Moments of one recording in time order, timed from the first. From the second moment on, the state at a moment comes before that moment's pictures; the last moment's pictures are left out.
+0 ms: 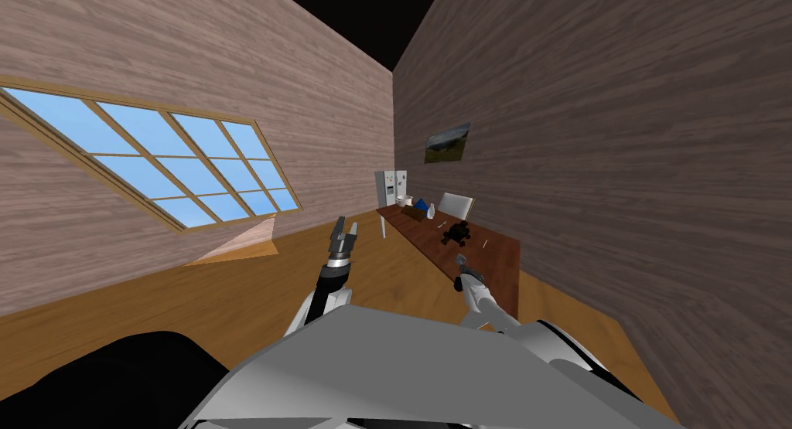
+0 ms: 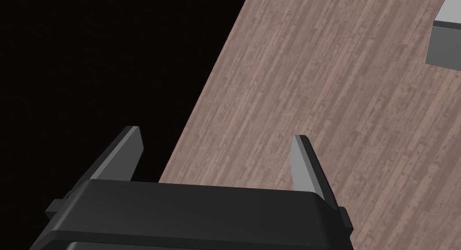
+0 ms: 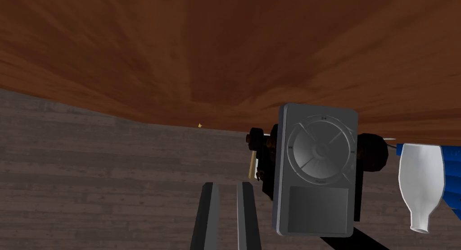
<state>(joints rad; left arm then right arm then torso) 0.49 0.00 0.00 -2.22 -0.12 -0.57 0.16 -0.42 -0.31 0.21 -0.48 1.22 0.53 -0.40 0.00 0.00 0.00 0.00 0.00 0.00</state>
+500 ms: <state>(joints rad) 0.49 0.00 0.00 -2.22 -0.12 -0.57 0.16 -0.50 -0.30 0.25 -0.37 1.26 0.52 -0.49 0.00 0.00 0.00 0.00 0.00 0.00</state>
